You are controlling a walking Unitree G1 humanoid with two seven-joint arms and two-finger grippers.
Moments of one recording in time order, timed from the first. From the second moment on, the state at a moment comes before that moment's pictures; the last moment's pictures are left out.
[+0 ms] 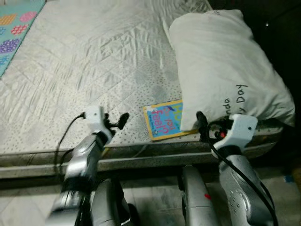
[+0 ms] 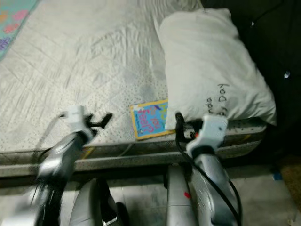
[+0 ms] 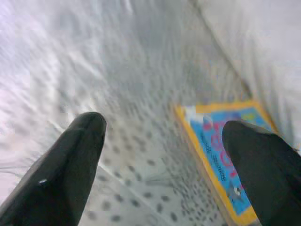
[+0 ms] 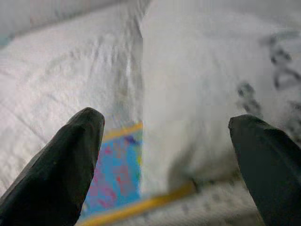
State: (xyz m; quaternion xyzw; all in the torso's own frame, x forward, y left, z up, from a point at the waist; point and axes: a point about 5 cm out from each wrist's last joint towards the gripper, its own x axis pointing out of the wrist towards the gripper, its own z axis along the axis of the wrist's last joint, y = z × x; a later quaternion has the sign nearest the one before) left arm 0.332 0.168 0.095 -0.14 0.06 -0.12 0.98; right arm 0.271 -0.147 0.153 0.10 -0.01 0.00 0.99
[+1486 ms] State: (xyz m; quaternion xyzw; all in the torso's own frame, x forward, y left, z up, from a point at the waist) left arm 0.273 0.148 0.119 -0.14 0.00 -0.07 0.99; right arm 0.315 -0.146 0.170 0.12 -0.05 0.04 0.99
